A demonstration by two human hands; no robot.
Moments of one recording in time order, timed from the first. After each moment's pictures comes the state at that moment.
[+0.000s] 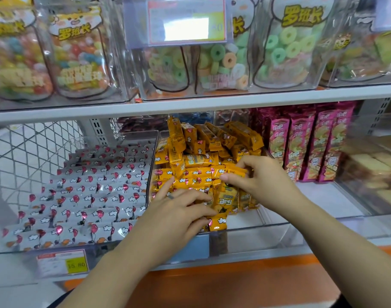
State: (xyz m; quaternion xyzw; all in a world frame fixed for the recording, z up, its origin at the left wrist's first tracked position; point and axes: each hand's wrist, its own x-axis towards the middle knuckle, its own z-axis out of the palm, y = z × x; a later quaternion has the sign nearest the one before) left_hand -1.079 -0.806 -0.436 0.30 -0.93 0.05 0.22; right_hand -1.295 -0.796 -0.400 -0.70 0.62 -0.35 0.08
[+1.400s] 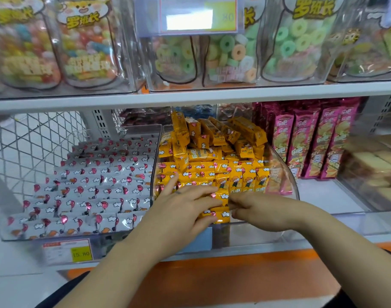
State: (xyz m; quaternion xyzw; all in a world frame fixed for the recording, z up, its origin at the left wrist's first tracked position) left_hand -1.084 -0.796 -0.432 0.34 -0.93 0.02 0.15; right_hand -1.286 -0.780 -0.414 -0.77 0.57 -0.02 0.30
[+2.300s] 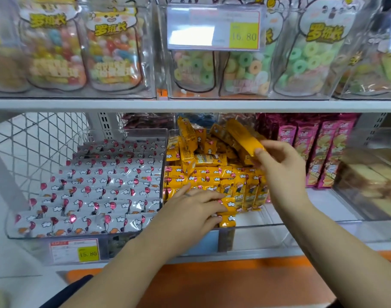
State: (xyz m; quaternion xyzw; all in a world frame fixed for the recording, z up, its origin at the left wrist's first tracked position) left_hand -1.085 -0.800 -0.428 0.35 -0.93 -0.04 0.12; right_hand -1.271 -0.794 -0.390 -0.42 0.58 -0.67 0.20
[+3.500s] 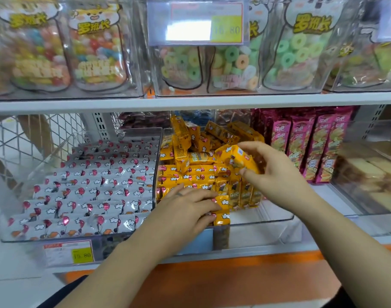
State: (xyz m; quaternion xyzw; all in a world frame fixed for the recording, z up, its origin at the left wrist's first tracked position) left_hand -1.085 -0.801 -0.435 0.34 -0.93 -0.03 0.14; right_hand -1.291 -0.781 -0.385 -0.68 0.59 -0.41 0.14
